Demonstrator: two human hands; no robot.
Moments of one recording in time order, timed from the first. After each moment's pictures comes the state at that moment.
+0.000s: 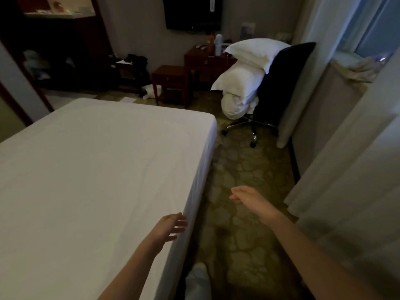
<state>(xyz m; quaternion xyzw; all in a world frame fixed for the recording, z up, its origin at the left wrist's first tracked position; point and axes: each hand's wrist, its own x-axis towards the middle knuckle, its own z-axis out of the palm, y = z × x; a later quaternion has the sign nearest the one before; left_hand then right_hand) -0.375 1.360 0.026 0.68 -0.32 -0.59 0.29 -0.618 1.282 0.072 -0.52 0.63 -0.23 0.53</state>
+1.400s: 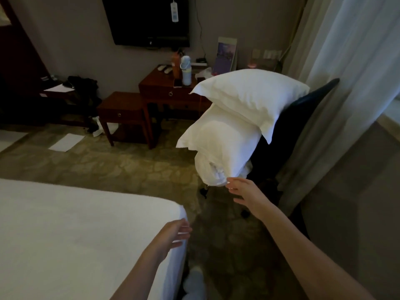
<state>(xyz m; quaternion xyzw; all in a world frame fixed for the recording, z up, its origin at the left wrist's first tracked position) -0.463 0.493 0.017 0.65 -0.32 -0.63 0.27 -0.682 0.420 0.081 -0.39 0.64 -0.34 0.57</state>
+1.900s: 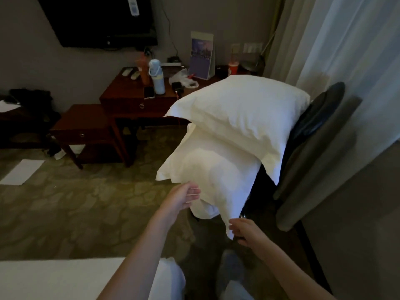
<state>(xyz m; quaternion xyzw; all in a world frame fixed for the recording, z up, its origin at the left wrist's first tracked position) -0.516 0.172 0.095 0.60 -0.40 -0.63 0.29 -0.703 0.246 0.028 -0.29 0.71 -0.26 0.59</state>
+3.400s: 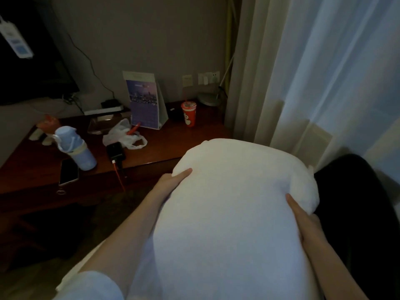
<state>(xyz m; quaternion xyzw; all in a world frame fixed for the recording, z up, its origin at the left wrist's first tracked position) -0.721 -0.379 0.131 0.60 -0.52 -0.58 0.17 -0.983 -0.170 0.096 0.00 0.75 -0.56 0.35</state>
